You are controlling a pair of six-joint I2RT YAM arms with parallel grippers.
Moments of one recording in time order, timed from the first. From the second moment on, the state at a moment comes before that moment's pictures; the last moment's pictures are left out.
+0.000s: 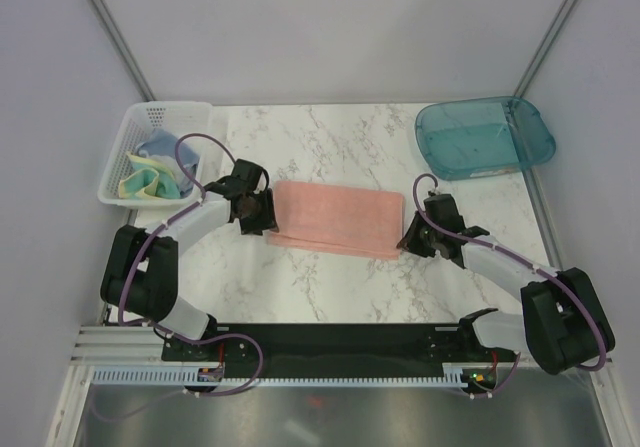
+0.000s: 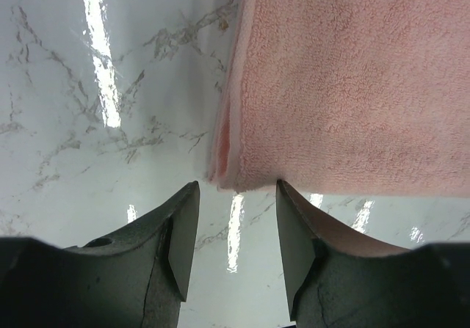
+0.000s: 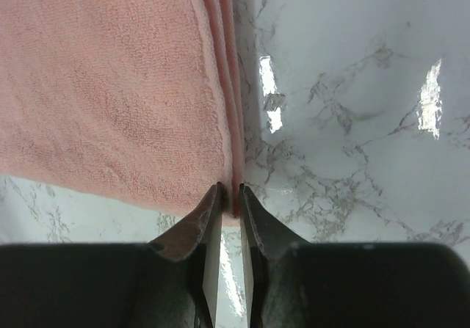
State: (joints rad) left arm -0.34 1.53 0.93 -0.54 0.06 -0.48; right arm 0.33 1.26 0.52 -0.19 -0.10 0.71
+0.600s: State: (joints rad) left arm -0.34 1.58 0.93 -0.49 0.08 -0.48; right arm 0.33 1.26 0.52 -0.20 -0.10 0.71
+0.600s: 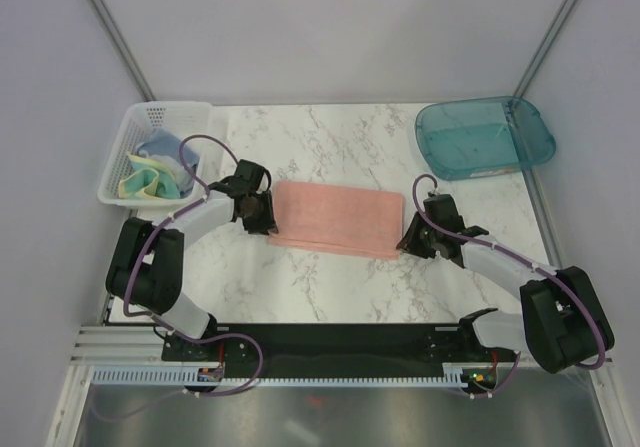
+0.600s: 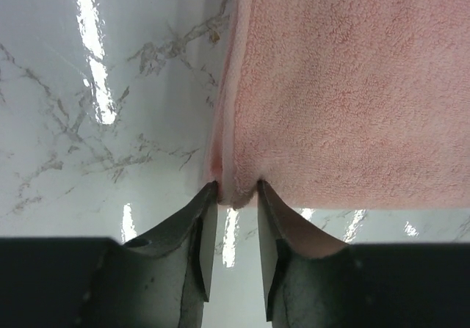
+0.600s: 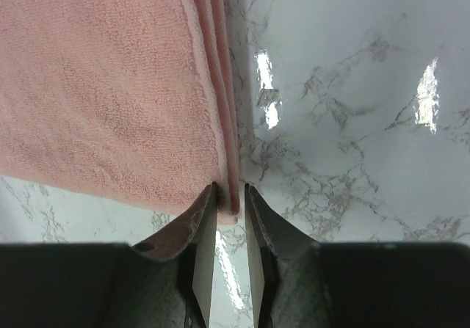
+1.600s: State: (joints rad) left arm -0.37 1.47 0.77 -0.57 0.11 -0.54; right arm 0.34 1.17 0.42 -0.24 -0.15 0.72
